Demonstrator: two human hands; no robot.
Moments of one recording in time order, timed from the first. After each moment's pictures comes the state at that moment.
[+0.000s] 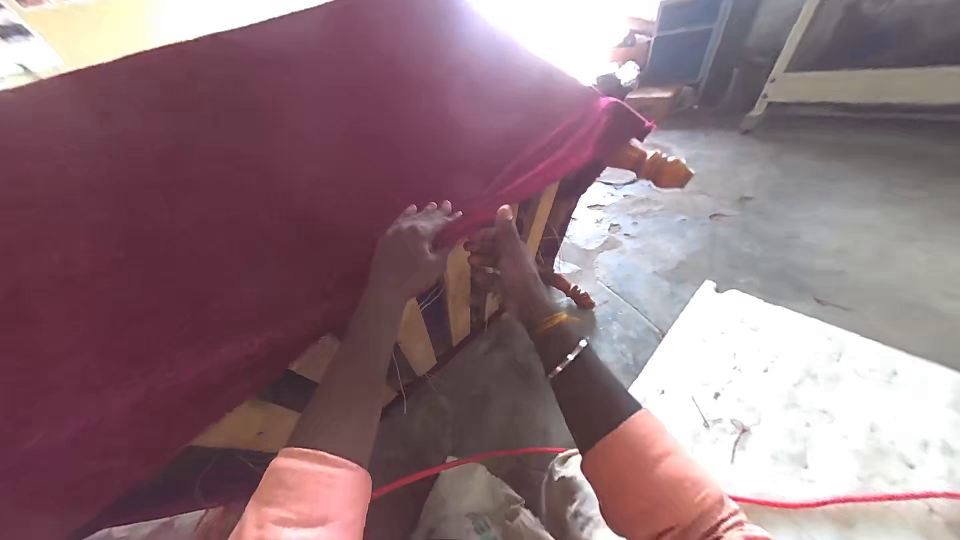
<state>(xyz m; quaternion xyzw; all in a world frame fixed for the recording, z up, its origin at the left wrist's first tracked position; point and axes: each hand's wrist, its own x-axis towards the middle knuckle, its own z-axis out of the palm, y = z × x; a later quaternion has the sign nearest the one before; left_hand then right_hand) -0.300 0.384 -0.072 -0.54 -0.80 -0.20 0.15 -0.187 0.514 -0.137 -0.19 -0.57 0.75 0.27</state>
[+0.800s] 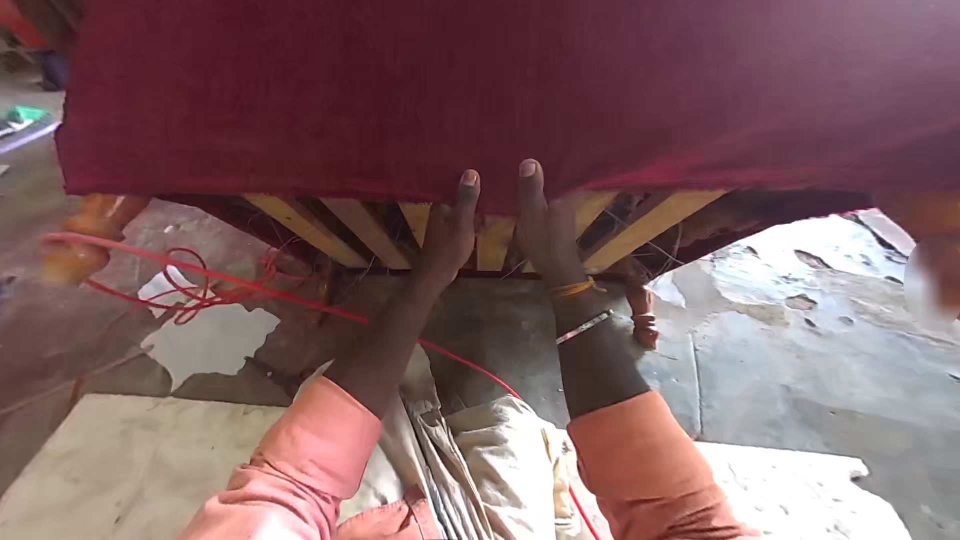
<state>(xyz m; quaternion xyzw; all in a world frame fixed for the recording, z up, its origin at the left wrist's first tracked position) -0.218 0.452 -0.179 -0.10 -0.65 -0.74 0.11 -0.226 0.586 -0.183 0.12 -0.71 0.63 0.28</state>
